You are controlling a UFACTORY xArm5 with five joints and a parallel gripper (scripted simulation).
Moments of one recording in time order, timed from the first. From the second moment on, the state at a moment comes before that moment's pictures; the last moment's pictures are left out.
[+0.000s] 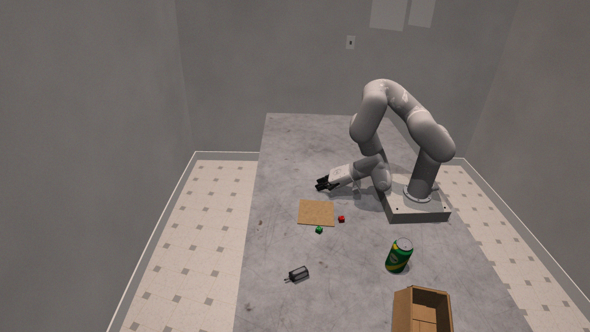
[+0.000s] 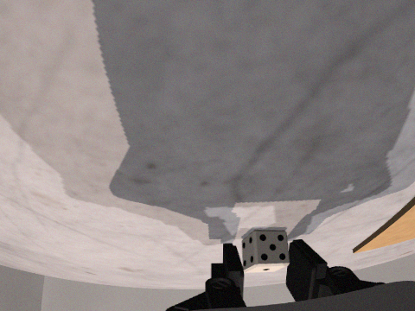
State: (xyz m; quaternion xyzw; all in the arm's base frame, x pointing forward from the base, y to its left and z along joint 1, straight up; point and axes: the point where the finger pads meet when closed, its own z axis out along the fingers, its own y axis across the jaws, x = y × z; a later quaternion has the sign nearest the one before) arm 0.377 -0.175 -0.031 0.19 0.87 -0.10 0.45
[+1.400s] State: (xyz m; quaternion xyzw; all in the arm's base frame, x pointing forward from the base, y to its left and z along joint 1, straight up) arm 0.340 -0.158 0.003 0.19 0.87 -0.10 0.45
